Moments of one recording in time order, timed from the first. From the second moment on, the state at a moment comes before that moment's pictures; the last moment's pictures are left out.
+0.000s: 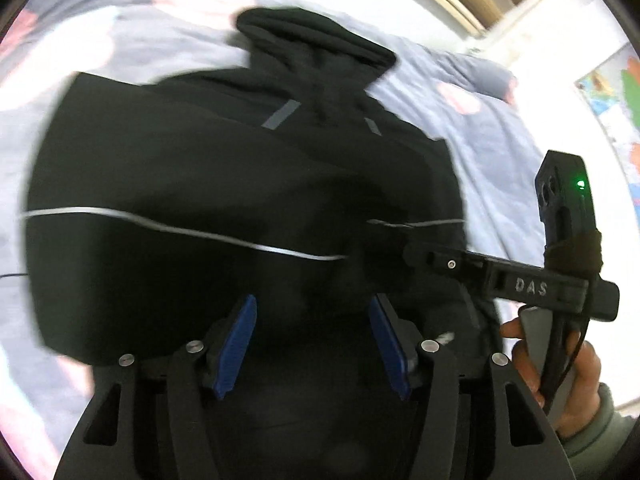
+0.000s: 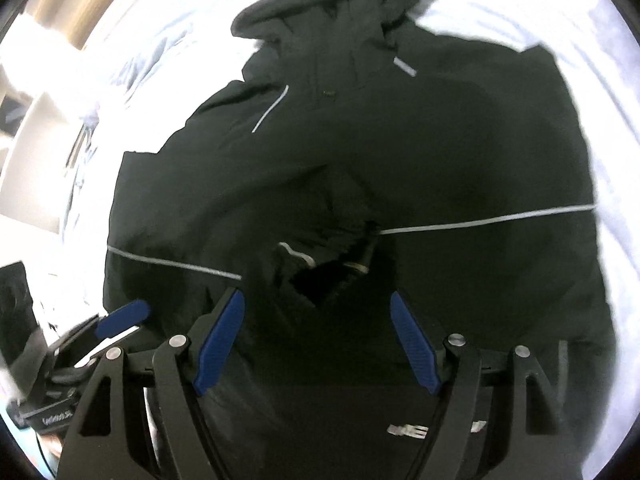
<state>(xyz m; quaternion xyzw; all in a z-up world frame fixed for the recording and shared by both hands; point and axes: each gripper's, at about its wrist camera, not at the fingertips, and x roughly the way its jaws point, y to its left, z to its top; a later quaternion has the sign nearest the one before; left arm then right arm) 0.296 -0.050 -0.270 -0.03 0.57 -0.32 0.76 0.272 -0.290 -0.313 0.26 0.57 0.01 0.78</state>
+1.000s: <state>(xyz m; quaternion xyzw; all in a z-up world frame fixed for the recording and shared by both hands) 0.384 -0.087 -0.309 0.04 0.56 -0.22 0.80 0.256 -0.411 -0.310 0.17 0.53 -0.14 0.82</state>
